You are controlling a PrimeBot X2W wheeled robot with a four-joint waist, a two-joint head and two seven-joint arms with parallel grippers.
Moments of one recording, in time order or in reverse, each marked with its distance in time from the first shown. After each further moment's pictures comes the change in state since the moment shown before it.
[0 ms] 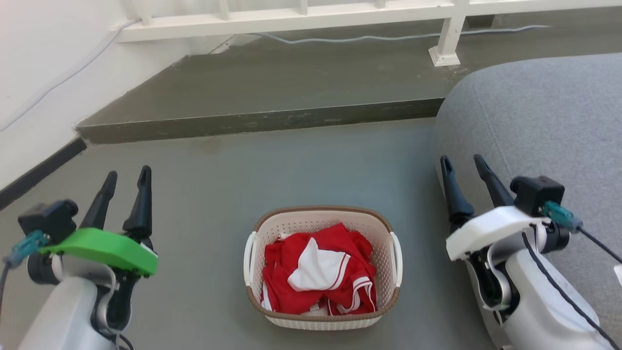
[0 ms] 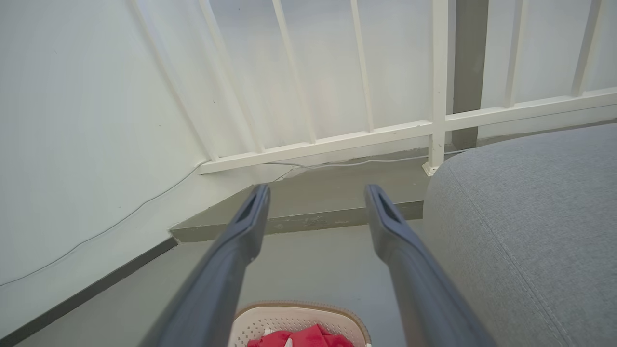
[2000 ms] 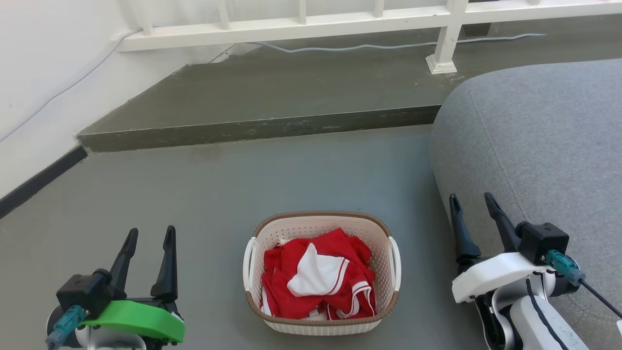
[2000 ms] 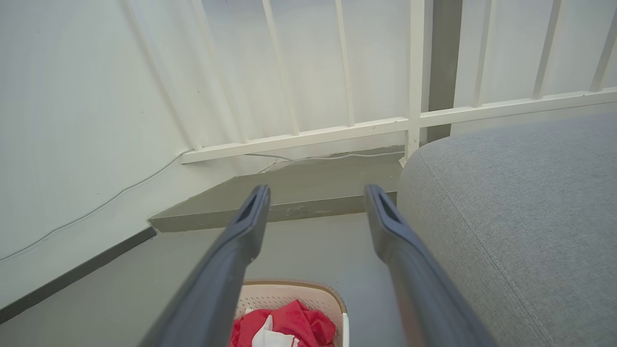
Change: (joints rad) left arm 0.329 -0.185 0.234 -0.217 0.396 -0.035 0.000; right arm 0.221 0.056 -0.114 -0.145 -0.180 -0.005 0.000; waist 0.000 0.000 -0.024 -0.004
